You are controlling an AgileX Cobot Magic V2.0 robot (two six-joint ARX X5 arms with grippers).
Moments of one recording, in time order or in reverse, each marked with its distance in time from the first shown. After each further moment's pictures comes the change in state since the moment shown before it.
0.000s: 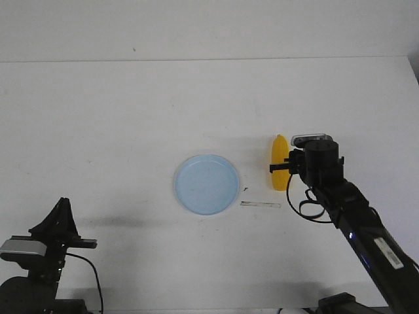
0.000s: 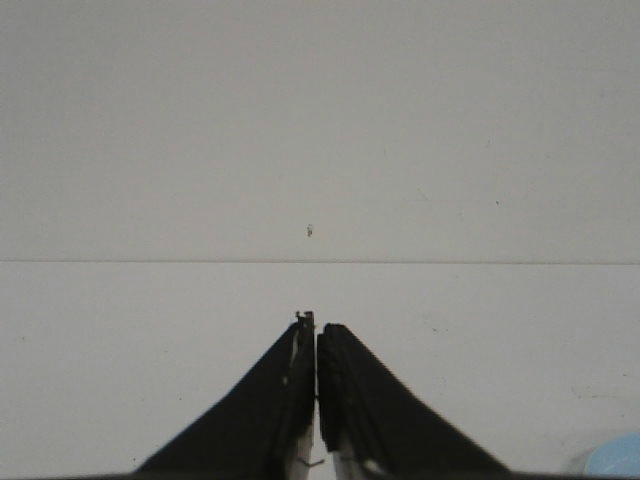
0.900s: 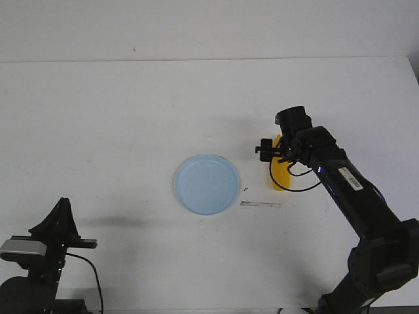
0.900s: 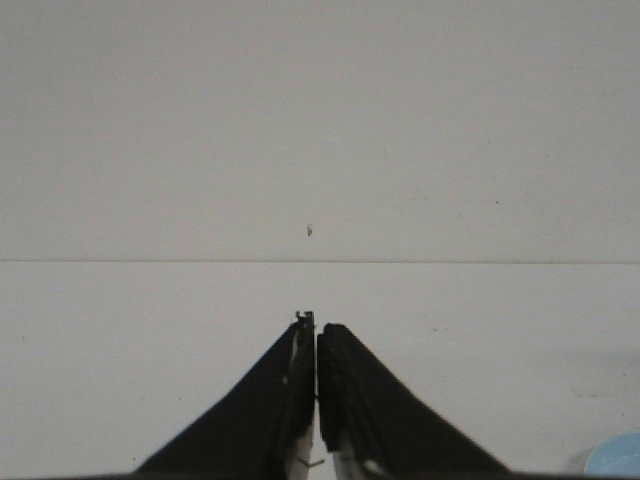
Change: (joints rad) left arm 0.000 0.000 0.000 0.000 0.000 0.000; right arm 0.012 0.464 0.459 -0.473 -0.033 0.228
